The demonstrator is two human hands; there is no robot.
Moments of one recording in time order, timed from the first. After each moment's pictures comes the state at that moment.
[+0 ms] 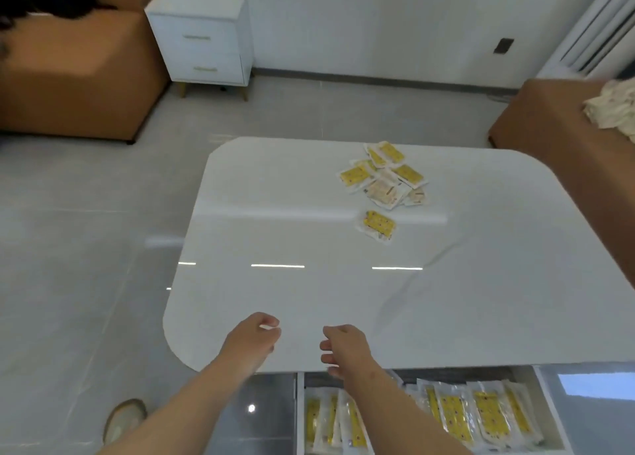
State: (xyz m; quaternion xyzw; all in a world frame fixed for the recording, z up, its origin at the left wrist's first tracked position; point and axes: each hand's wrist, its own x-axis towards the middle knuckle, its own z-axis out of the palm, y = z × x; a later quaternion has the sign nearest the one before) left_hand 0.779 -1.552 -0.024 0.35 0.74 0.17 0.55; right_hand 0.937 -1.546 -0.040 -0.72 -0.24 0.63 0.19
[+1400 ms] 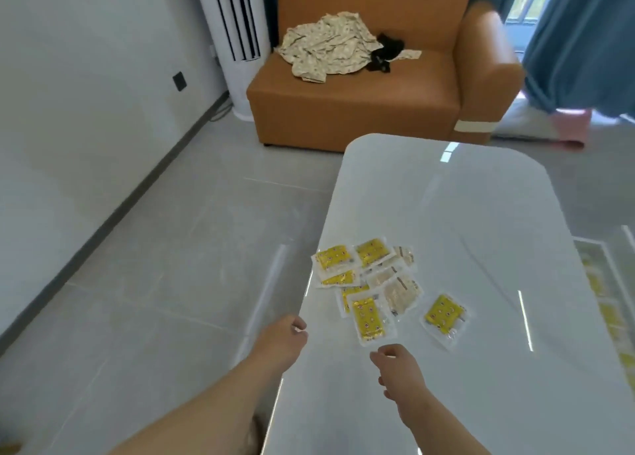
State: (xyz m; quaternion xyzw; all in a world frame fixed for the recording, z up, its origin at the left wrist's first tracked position) left_hand 0.795 -0.855 0.001 0.82 0.32 -0.20 0.42; right_hand 0.818 -1.045 -0.026 -0.75 0.24 0.34 0.51
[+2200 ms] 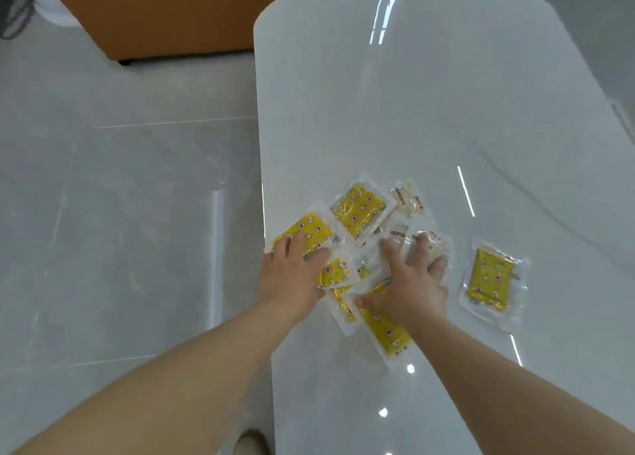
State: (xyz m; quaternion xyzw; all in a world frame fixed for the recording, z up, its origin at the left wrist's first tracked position) left_hand 1.014 -0.825 -0.200 0.96 -0.10 -0.26 0.04; right_hand 0.995 -1.003 -0.197 -0.94 0.15 0.27 0.15
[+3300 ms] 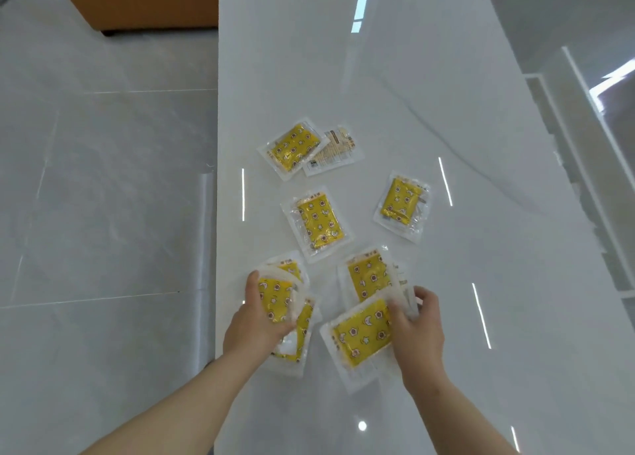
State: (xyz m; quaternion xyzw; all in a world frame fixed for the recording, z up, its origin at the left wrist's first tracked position) left_hand 0.803 -0.890 -0.183 0.86 0.24 -0.32 0.32; right_hand 0.789 -1.093 -0.145 -0.75 0.41 0.10 0.51
